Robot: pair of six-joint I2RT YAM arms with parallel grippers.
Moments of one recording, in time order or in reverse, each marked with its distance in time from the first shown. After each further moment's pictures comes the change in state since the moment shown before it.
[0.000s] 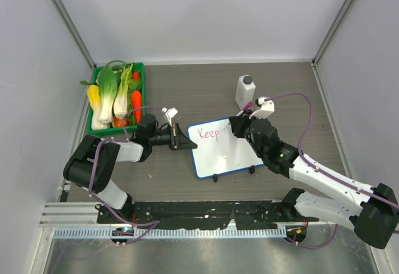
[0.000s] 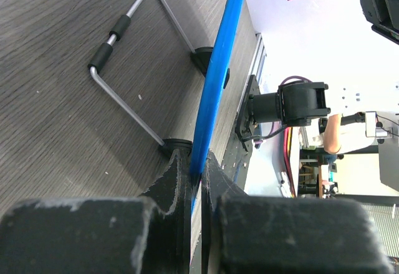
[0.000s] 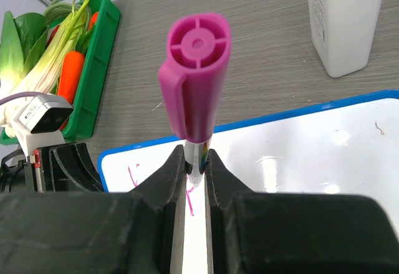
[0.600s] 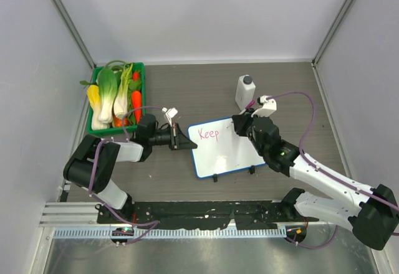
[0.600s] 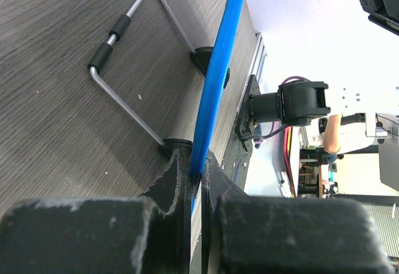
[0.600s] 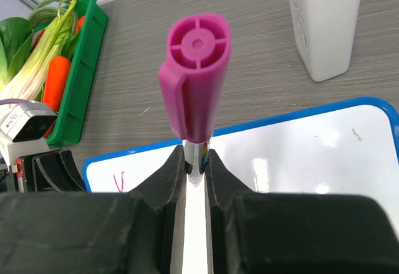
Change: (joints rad) left arm 0.000 0.000 0.000 -0.001 0.000 0.000; right arm -0.037 0.002 0.000 -0.007 -0.016 -0.015
